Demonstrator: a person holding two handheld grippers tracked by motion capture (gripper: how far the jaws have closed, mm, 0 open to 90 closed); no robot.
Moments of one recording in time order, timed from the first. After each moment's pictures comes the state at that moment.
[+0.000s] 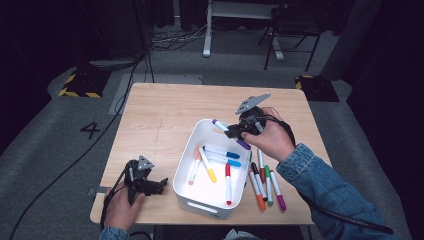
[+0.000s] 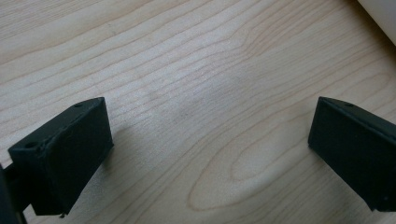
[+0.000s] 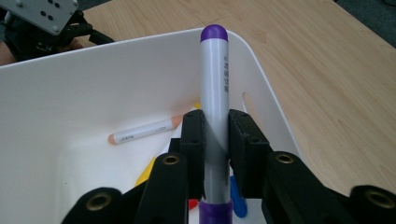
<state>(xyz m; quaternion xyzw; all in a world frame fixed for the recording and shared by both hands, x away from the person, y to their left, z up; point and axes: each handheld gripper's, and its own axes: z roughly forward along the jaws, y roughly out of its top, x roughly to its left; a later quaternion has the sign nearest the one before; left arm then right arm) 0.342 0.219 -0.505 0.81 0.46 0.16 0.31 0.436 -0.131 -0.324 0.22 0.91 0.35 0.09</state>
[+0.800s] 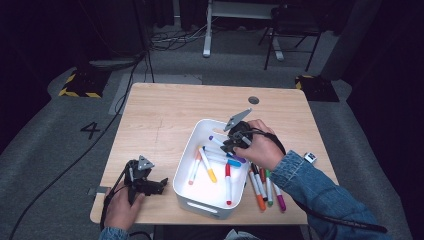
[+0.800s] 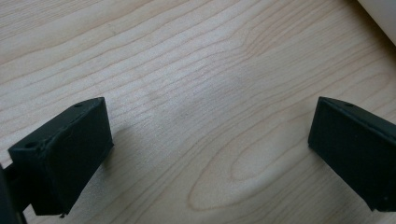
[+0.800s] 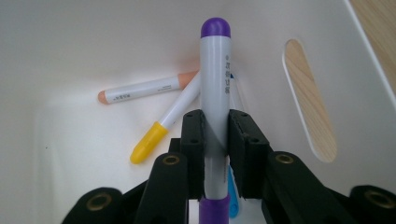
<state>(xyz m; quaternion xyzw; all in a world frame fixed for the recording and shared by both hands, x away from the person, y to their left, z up) 0.342 0.219 -0.505 0.81 0.46 0.16 0.31 0.429 -0.111 -0.368 0.19 0.94 0.28 0.08</state>
